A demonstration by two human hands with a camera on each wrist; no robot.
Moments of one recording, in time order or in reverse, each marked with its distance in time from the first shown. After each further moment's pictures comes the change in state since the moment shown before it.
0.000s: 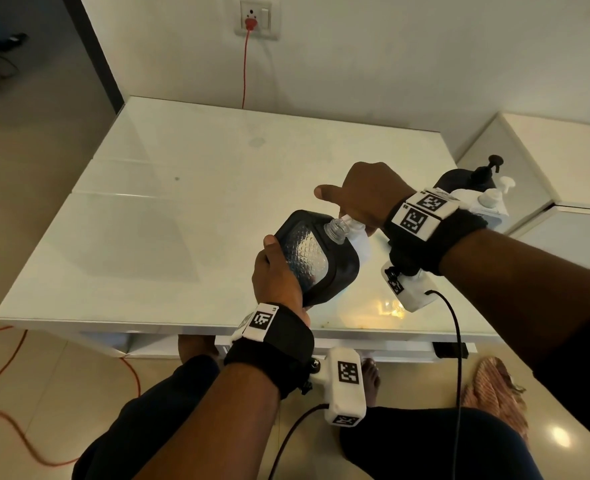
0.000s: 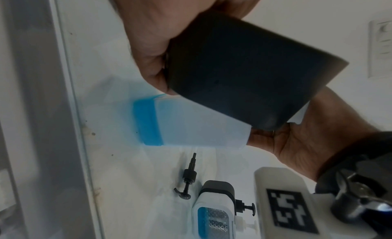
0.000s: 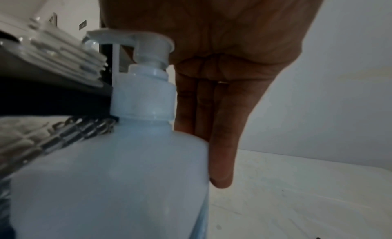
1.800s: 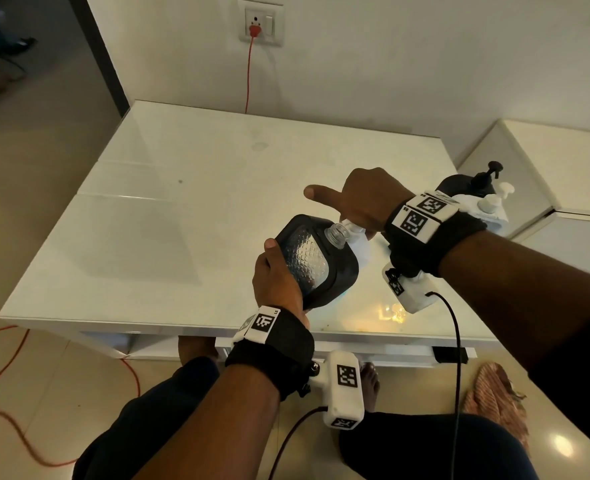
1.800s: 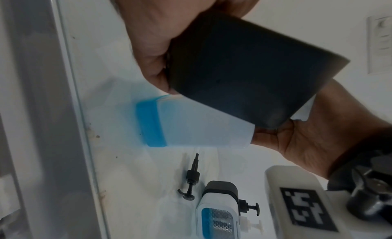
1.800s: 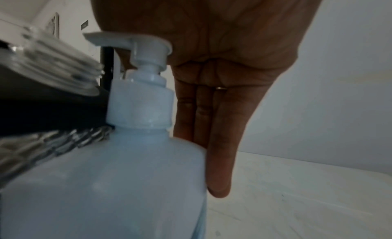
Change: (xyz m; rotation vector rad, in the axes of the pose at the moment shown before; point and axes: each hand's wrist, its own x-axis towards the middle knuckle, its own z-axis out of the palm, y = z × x) left_hand -0.002 0.001 -0.001 -0.005 0.005 0.008; right_hand -0.002 -0.003 -0.001 -0.005 -0.041 -0.039
